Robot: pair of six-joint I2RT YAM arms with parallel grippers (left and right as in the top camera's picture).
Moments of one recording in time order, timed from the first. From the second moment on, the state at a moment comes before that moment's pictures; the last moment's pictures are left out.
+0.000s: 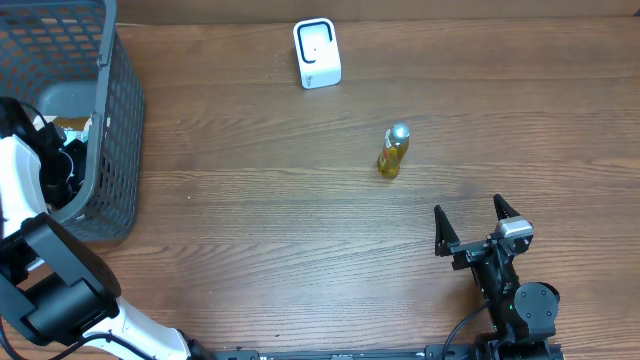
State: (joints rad) left arm 0.60 1.91 1.55 -1.03 0.12 -0.10; right arm 0.08 0.01 0.02 -0.02 -0.12 0.06
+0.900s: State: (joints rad) left arm 0.60 1.91 1.57 -0.98 0.10 -0.10; right arm 0.08 0.01 0.02 -0.02 -0.12 0.06
